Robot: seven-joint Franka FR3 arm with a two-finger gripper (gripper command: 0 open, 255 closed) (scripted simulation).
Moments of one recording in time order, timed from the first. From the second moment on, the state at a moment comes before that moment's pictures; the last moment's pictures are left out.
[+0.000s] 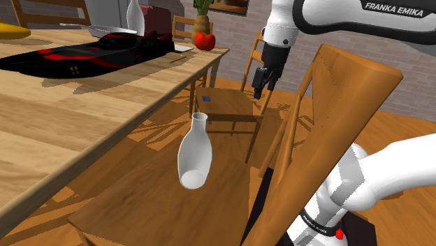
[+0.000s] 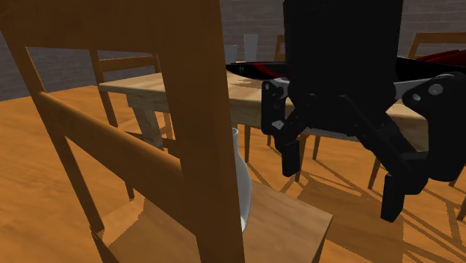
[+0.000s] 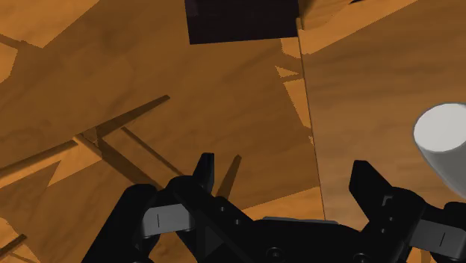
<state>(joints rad) 0.02 -0.75 0.03 -2.26 -0.12 1.54 0.13</state>
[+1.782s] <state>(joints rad) 0.13 -0.30 0.31 -2.02 0.12 1.69 0.49</state>
